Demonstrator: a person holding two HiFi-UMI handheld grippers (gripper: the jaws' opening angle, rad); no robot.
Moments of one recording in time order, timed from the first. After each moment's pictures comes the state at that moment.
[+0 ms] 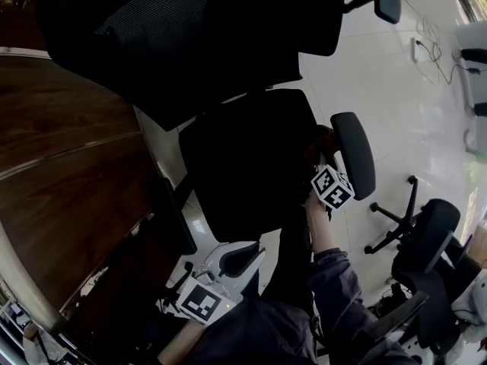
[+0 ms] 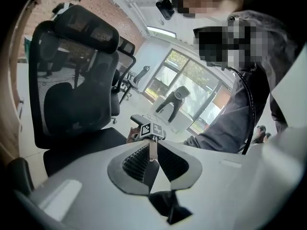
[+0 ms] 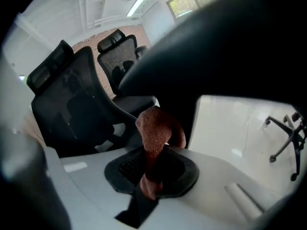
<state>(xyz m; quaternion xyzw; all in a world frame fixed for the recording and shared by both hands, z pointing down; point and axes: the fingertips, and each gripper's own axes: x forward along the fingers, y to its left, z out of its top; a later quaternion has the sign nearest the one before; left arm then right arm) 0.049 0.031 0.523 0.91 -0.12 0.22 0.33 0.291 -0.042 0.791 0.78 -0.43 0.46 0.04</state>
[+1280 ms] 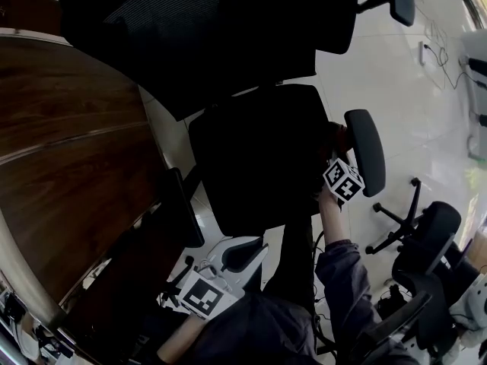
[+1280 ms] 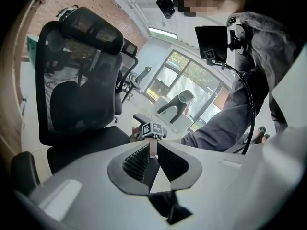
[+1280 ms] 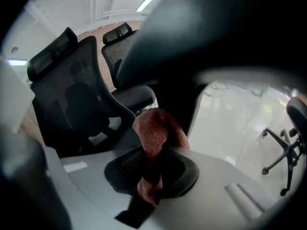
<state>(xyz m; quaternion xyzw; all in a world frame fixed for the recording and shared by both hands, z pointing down) 0.026 0.032 0.526 0.91 -0.12 0.21 0.33 0.299 -0.038 0.804 0.78 -0.43 0.45 0.10</state>
